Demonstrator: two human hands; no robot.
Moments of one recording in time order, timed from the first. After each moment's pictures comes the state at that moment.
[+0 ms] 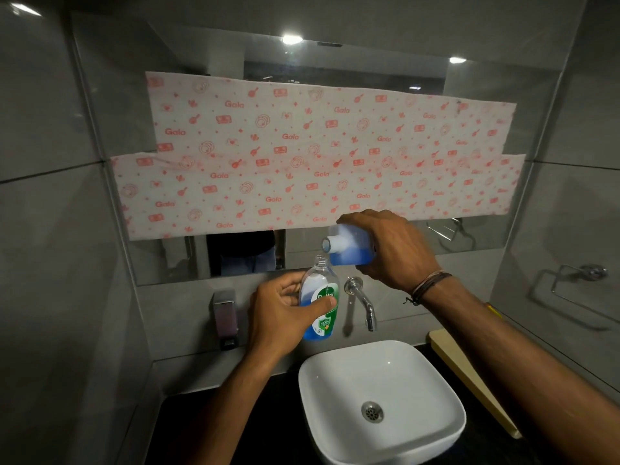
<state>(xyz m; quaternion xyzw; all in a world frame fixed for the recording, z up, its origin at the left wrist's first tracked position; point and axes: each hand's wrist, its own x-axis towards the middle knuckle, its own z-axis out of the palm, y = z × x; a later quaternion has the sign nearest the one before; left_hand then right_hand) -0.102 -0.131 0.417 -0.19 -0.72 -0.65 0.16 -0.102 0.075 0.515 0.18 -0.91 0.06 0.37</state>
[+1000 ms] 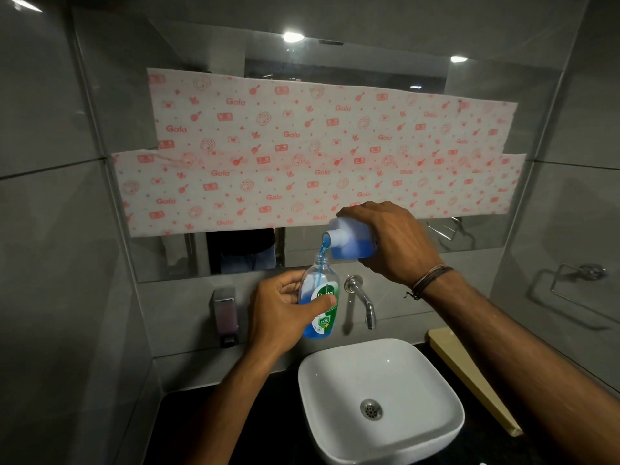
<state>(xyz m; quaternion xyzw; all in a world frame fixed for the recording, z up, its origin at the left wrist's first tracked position) -0.101 -0.133 0.416 -0.20 -0.72 -0.64 0.15 -0.101 0.073 0.521 0.20 -0.90 0.05 0.40</state>
